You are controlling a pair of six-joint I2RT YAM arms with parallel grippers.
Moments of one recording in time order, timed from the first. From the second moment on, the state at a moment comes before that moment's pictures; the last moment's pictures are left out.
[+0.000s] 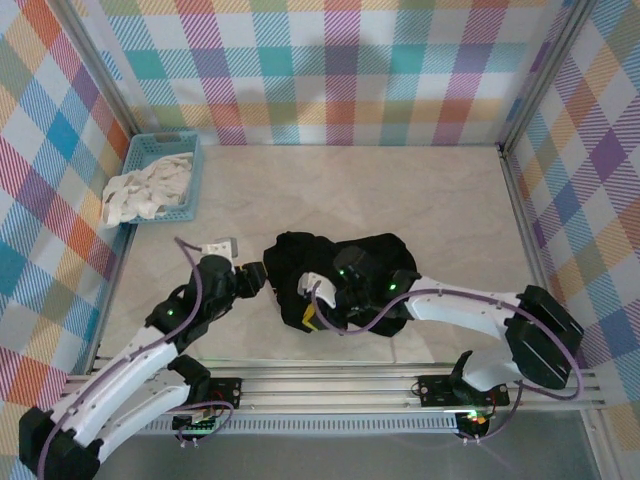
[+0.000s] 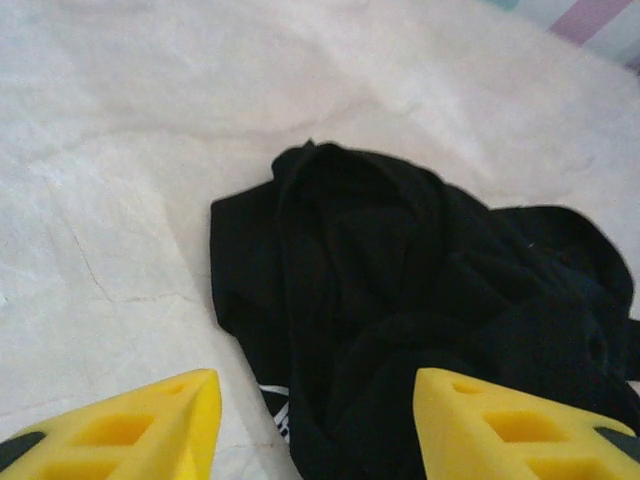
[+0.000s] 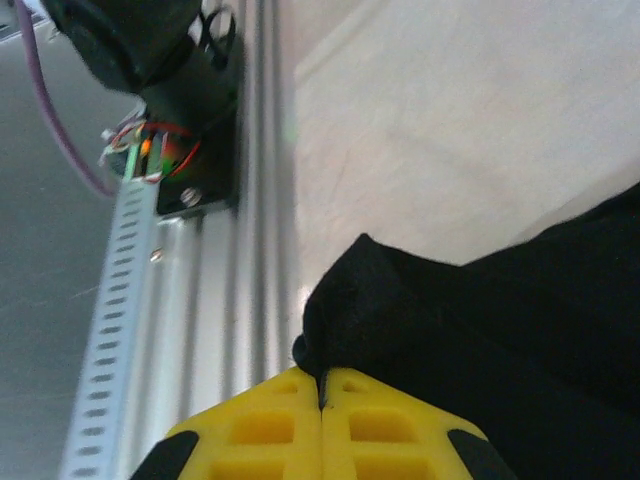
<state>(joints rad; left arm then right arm) -0.57 0.77 0.56 -0.40 -0.16 -0.62 0.99 1.40 0.79 -0.19 -0.60 -0.12</state>
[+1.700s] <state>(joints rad) -0.76 0.97 0.73 -0.72 -0.38 -0.63 0.63 1.43 0.97 -0.32 -0.12 0.21</state>
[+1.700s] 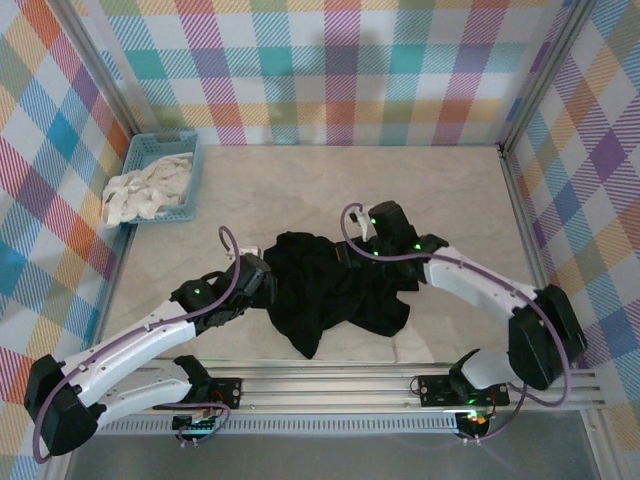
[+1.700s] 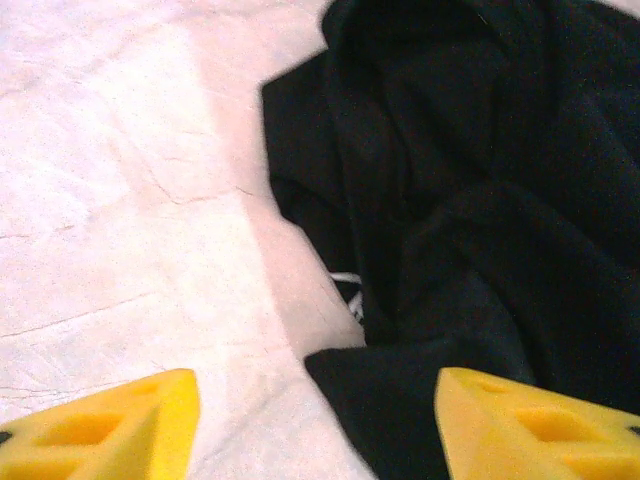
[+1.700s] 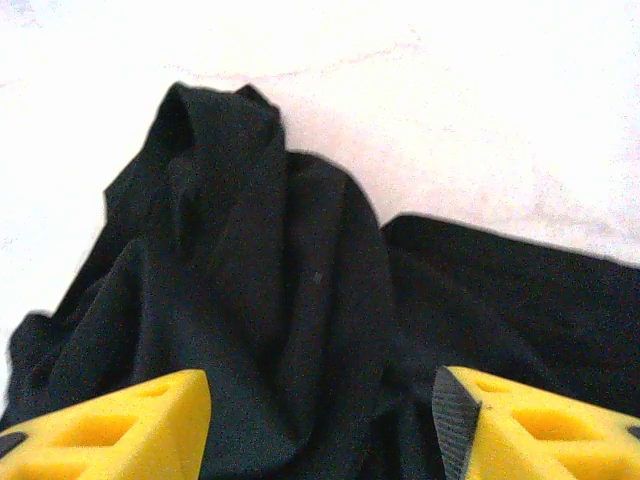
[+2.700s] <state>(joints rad) -0.38 1.82 1.09 -0.15 0.14 -0.60 0.46 1.88 1.28 -0.48 -0.31 0.14</state>
